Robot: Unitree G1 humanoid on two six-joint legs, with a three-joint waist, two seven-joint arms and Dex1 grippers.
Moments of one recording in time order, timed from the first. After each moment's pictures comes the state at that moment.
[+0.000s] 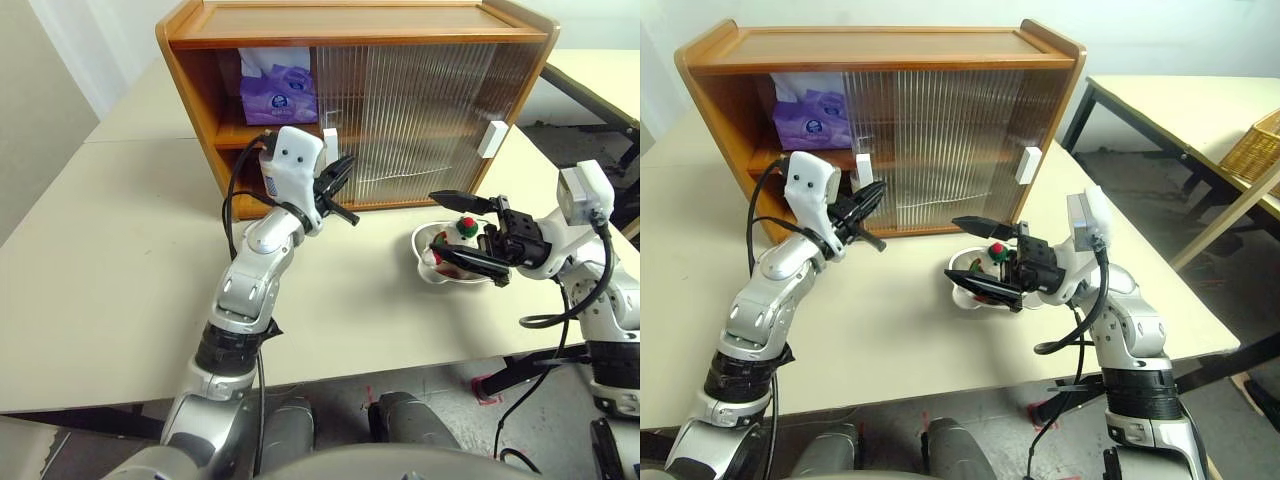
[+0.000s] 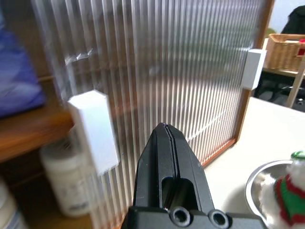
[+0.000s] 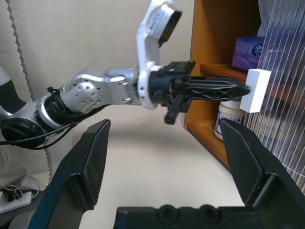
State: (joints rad) left arm -0.47 0.13 -0.14 -0.19 -0.08 0.45 -0.31; right arm -0.28 -0.56 -0.12 -0.08 0.74 0.27 1.30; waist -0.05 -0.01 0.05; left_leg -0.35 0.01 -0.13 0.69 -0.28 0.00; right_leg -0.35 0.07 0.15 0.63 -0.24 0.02
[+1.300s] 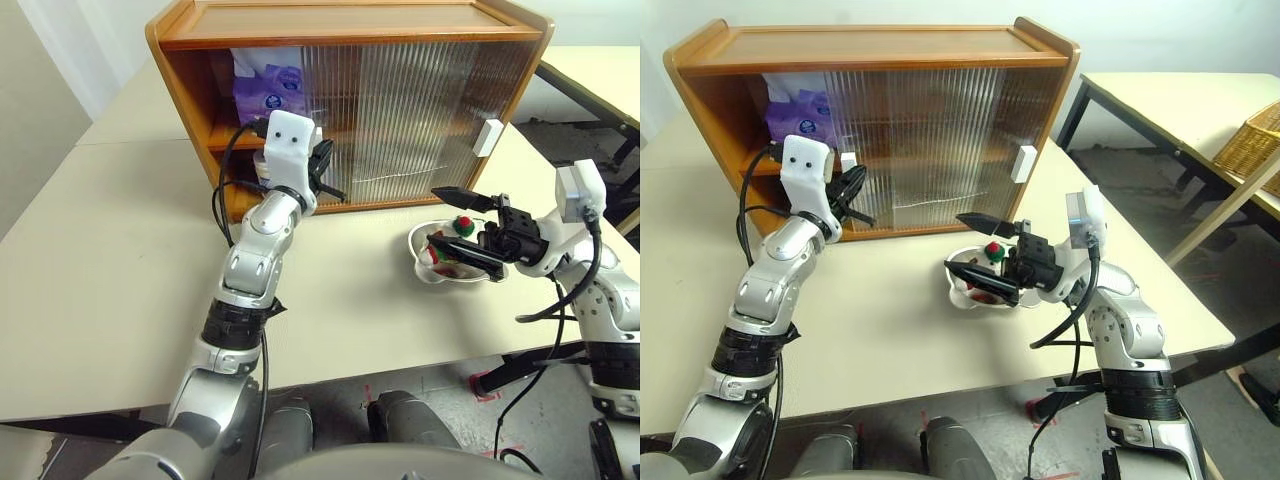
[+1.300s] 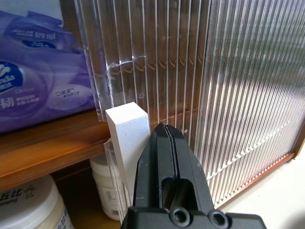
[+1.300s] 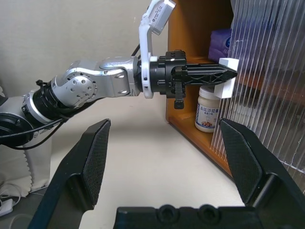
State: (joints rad) left arm -0.52 0.14 -0.09 -0.12 -0.01 0.47 -0.17; right arm -0.28 -0.55 -0.13 -0.07 0.71 0.26 1.24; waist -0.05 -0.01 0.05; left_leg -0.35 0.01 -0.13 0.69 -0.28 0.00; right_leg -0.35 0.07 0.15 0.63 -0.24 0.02
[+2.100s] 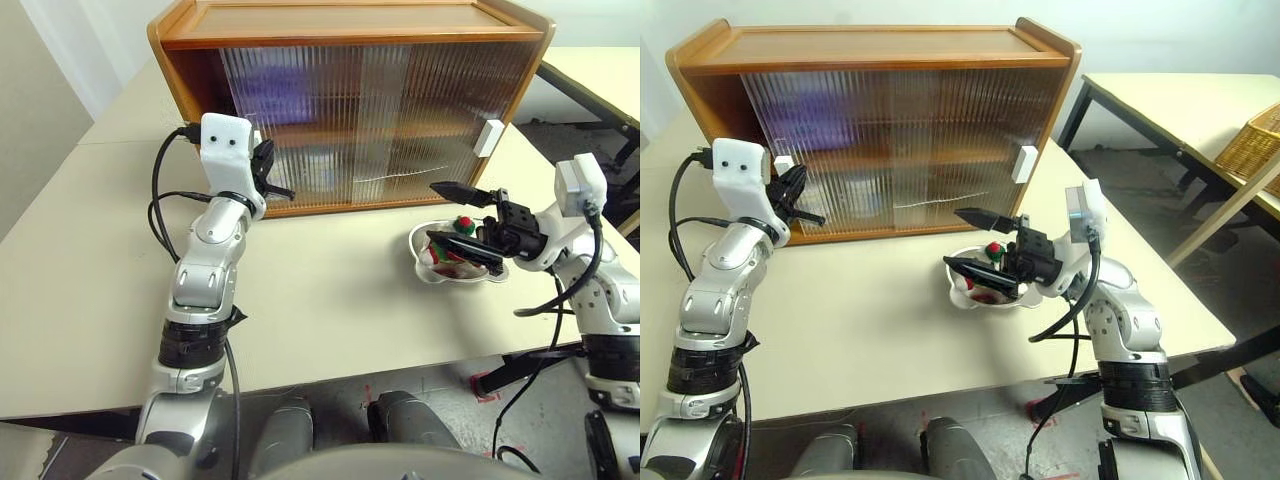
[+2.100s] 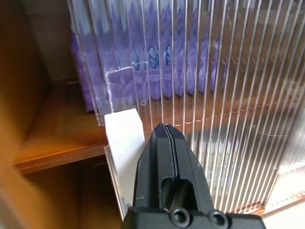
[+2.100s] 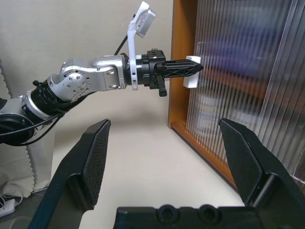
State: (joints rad) left arm -0.42 0.26 0.07 -0.24 -0.01 0.54 -0.14; right arm -0.31 -0.54 -0.13 -0.04 0.71 0.26 1.26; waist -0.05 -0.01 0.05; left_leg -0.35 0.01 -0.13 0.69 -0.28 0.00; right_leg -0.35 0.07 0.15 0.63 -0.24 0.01
